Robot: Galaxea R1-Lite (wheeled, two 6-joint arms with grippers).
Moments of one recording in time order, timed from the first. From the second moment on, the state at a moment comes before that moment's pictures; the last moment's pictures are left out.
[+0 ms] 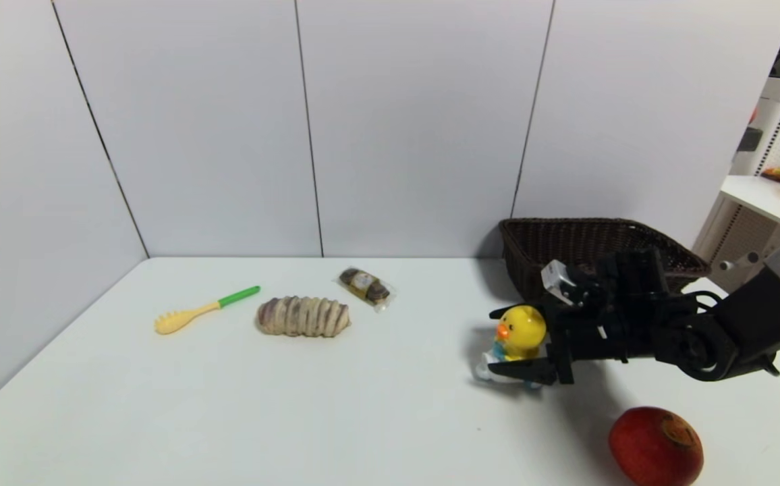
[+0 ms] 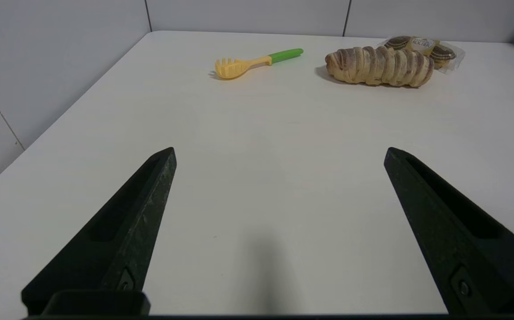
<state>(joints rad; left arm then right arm) 0.00 0.00 0.00 0.00 0.02 -0.05 0.16 2.06 -0.80 -0.59 1.00 -0.58</state>
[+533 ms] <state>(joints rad) 0.00 0.00 0.00 0.00 0.02 -0.05 0.17 2.07 -0.81 -0.59 1.00 -0.58</state>
